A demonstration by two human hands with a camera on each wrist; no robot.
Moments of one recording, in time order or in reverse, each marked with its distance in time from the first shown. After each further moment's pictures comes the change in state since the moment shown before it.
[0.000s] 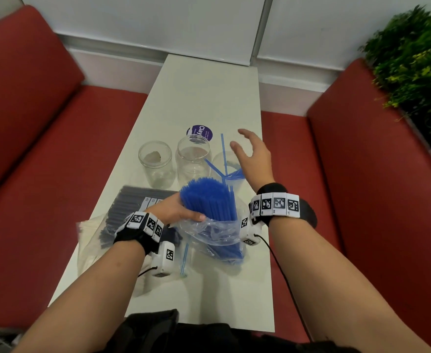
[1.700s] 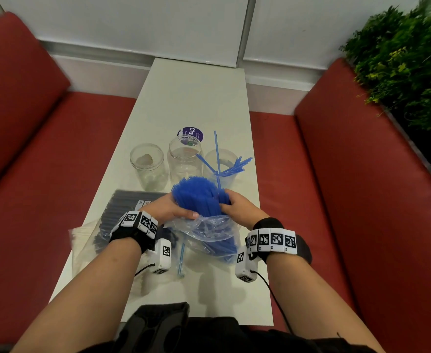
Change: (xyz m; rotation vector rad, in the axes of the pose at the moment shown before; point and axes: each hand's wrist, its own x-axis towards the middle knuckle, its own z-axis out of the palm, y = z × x) left_hand -0.003 0.009 0.003 -0.104 0.013 -0.053; right_hand -0.082 0.051 0.013 -0.051 -0.613 0.322
